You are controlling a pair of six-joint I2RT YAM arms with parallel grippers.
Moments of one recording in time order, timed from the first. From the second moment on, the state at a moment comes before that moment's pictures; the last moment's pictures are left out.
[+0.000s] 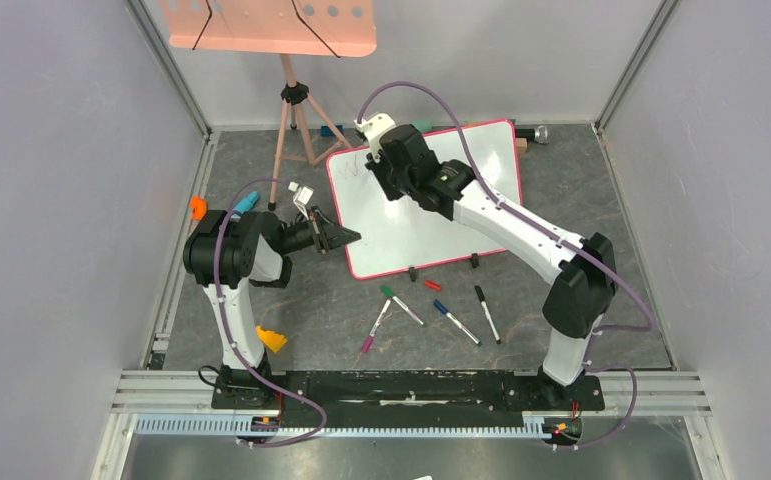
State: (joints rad) left arm -0.07 2.07 0.60 1.52 1.13 -0.76; right arm 0.78 1.81 1.72 -0.50 0.21 -0.04
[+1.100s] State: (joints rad) left arm -0.07 2.07 0.60 1.52 1.13 -0.76; right arm 0.78 1.87 1.81 -0.51 0.21 -0.04
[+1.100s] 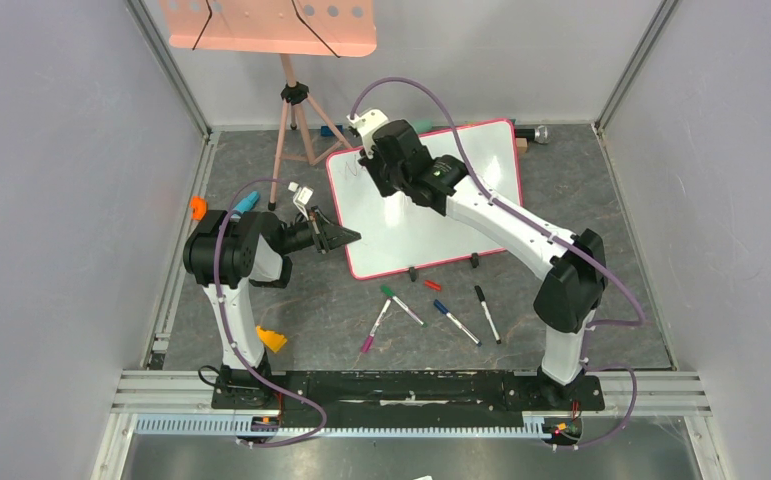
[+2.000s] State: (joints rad) left arm -0.07 2.07 0.60 1.52 1.12 -0.76; right arm 0.79 1.88 1.81 -0.56 0.23 -0.03
